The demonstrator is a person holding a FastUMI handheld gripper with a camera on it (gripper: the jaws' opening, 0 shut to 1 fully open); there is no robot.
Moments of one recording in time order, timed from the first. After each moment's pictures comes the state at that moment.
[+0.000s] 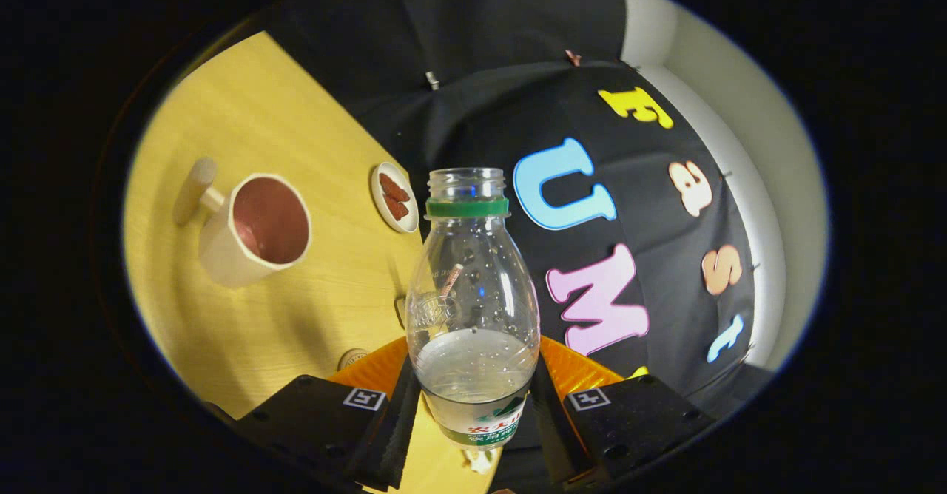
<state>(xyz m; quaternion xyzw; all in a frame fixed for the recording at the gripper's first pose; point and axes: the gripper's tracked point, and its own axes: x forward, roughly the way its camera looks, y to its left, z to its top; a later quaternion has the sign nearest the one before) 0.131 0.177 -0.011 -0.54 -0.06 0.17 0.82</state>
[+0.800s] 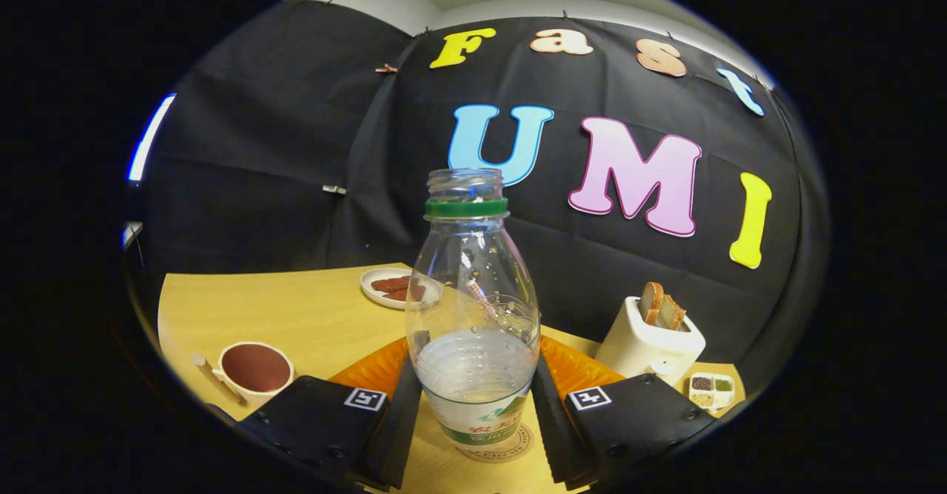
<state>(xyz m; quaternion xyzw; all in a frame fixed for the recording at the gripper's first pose) 0.216 0.186 -0.041 -0.12 -0.01 0.27 0.96</state>
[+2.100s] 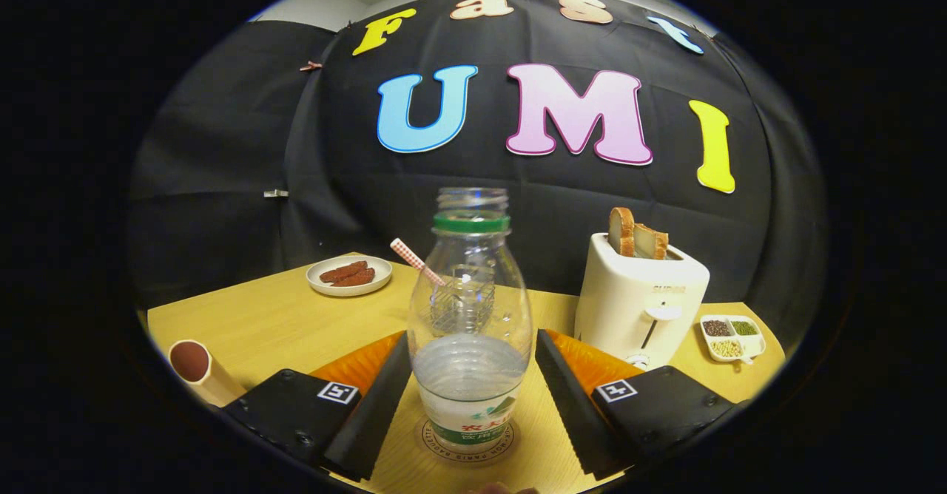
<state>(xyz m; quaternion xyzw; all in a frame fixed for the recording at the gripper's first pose) 0.270 0.133 -0.085 -0.06 0.05 0.19 0.98</state>
